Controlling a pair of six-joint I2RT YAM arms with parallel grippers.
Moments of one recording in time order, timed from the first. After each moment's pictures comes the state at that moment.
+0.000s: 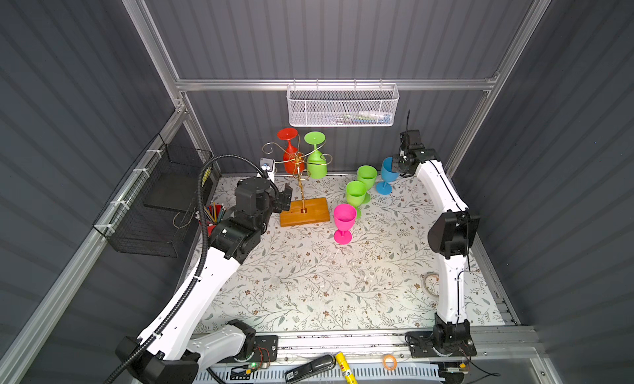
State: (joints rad) left arm -0.50 1.14 1.29 -0.46 -0.42 0.06; right arm 0.14 2.32 2.39 -0.87 0.23 0.20
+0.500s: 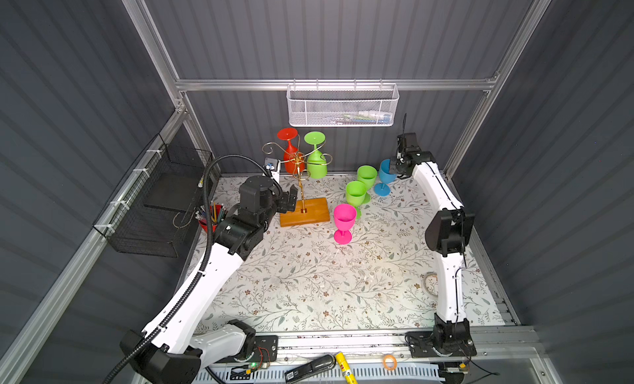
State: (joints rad) left arm -0.49 1.17 1.29 -0.46 -0.34 0.02; right arm 0.14 2.37 2.39 -0.83 0.22 0.18
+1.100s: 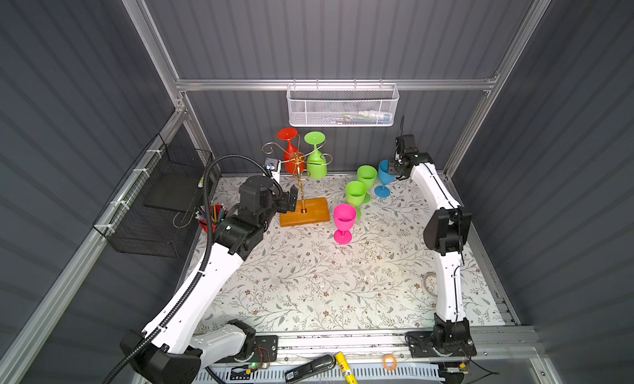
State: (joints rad) left arm -0.49 1.17 1.29 -0.46 -0.33 0.02; right arm 0.14 2.39 2.41 -0.82 0.21 0.15
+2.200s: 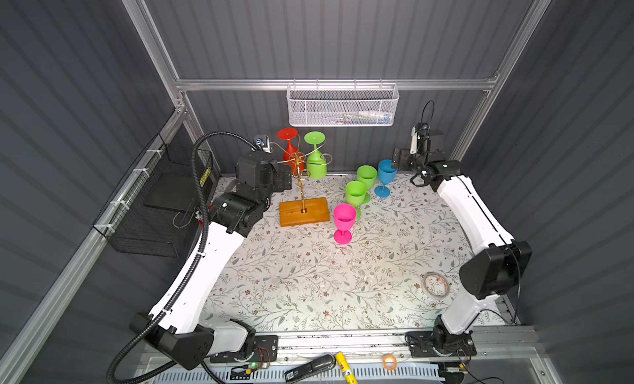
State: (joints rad) left arm -0.48 1.36 1.66 -0.70 -0.49 -0.12; right arm 0.24 1.72 1.79 -0.57 0.17 0.17
